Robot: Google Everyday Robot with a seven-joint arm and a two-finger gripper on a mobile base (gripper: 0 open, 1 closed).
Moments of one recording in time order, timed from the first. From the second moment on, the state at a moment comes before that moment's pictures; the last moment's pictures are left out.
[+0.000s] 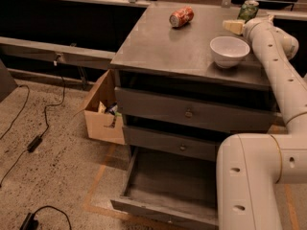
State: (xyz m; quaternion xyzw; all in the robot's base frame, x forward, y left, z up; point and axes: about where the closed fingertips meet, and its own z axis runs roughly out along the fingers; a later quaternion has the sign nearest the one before) arm 0.967 -0.402 0.882 -0.02 0.73 -0.05 0.68
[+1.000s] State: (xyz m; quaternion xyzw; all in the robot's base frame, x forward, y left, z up) arm 0.963 -0.403 0.896 -0.03 0.73 -0.05 0.68
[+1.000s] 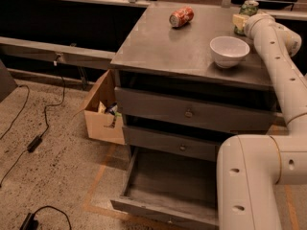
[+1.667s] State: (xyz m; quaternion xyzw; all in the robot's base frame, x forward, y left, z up) arm 0.955 -0.403 0.899 -0.04 0.74 -0.05 0.67
